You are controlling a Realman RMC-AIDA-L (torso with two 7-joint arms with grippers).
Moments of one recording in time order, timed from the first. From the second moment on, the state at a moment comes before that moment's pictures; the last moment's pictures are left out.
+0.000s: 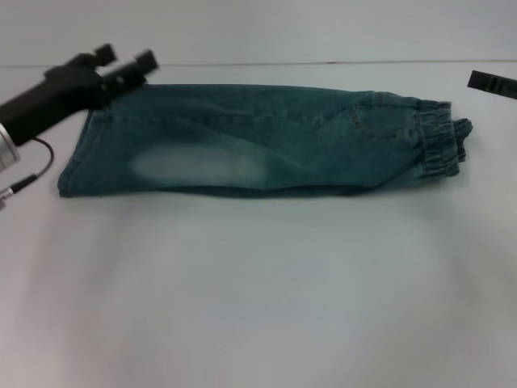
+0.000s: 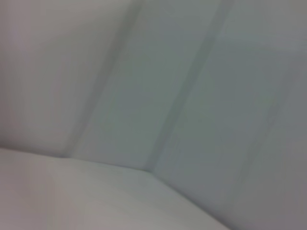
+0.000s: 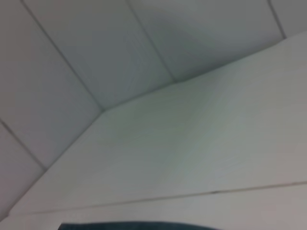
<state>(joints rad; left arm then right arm) -0.51 -2.13 0.59 0.68 1.66 1.31 -1.50 0.55 1.91 -0.54 -0.57 -1.90 -1.26 1.85</state>
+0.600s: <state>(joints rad) -0.53 -2.14 0.67 0.69 1.84 1.56 -1.47 0.78 1.85 -0.71 -0.80 -2.57 -1.40 2.41</state>
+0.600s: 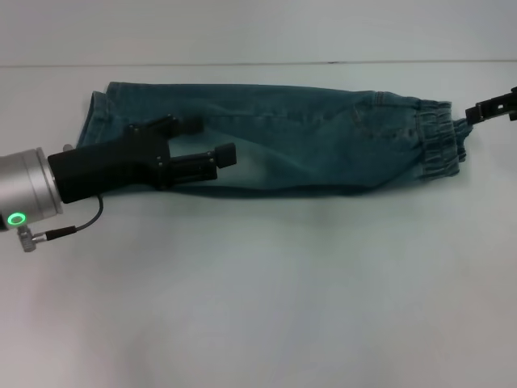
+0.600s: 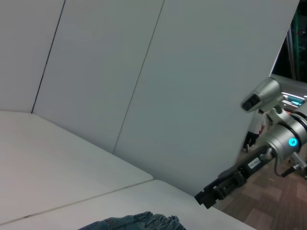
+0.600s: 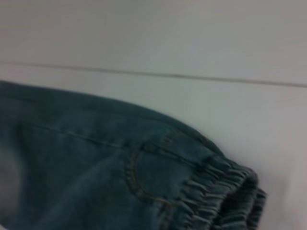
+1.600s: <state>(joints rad) -0.51 -2.16 0.67 0.63 1.84 1.56 -1.44 0.85 1.98 -0.83 -0.66 -2.69 -1.06 2.41</state>
